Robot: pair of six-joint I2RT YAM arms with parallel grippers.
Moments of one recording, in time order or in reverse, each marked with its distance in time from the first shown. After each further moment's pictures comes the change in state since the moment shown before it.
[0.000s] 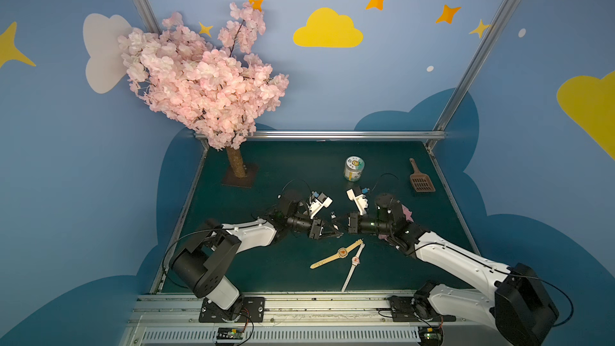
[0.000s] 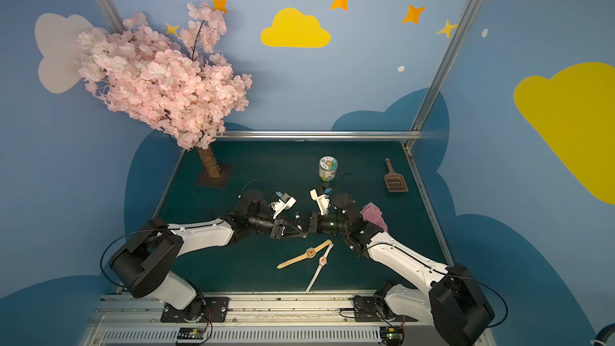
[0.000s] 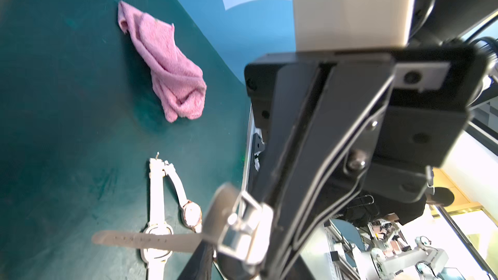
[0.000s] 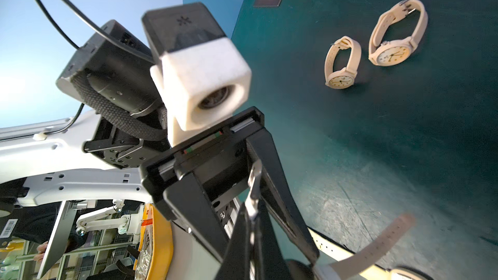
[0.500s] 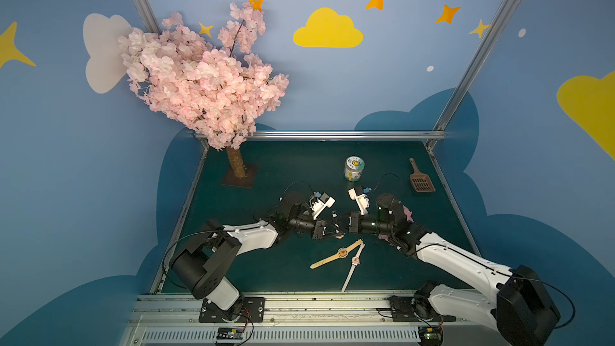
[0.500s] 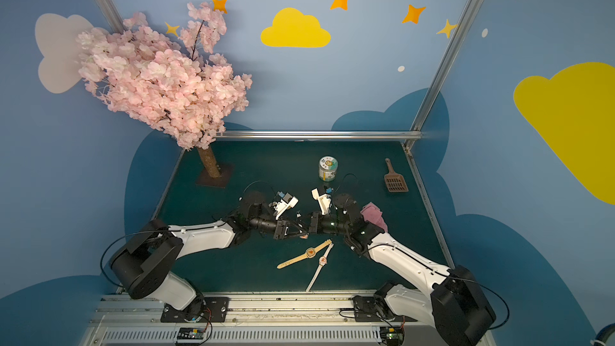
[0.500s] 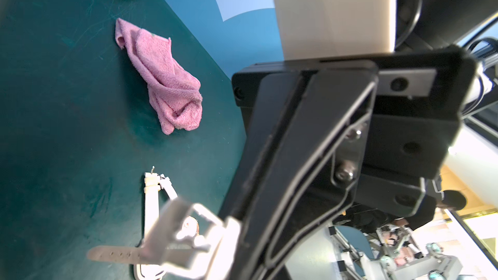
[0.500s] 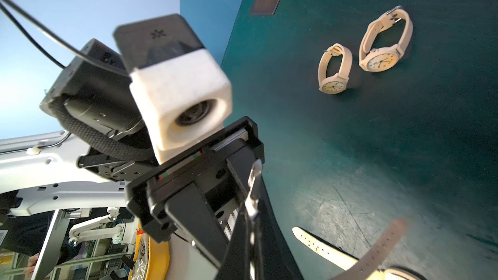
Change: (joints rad) left arm -0.042 -0.010 -0.006 0.041 -0.060 -0.016; right arm 0.000 -0.014 -0.006 -0.004 0.036 0.007
